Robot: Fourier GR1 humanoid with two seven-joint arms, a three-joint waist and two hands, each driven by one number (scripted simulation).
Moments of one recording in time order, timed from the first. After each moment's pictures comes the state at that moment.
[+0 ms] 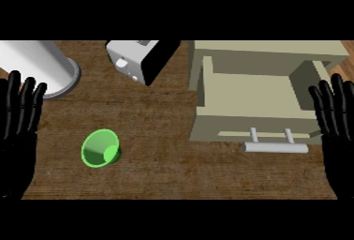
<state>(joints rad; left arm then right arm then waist) -0.01 0.11 0.03 -2.10 0.01 0.00 -0.01 0.00 -0.12 0.02 -2.10 0.00 -0.02 0.01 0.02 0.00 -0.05</state>
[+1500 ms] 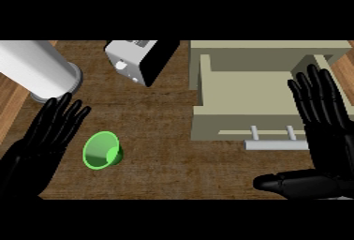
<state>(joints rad) 0.05 0.14 0.03 -1.99 0.44 -0.38 0.06 -0.08 -0.09 0.01 -2.03 -0.12 0.07 0.10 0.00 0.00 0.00</state>
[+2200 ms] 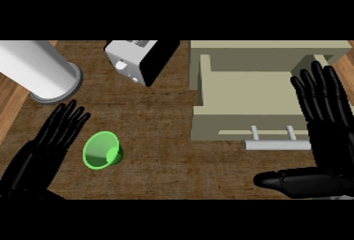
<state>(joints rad) 0.09 0.14 0.09 -1.84 0.36 -0.44 0.00 -0.10 -0.08 -0.01 -2.04 -0.10 0.06 0.11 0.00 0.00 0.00</state>
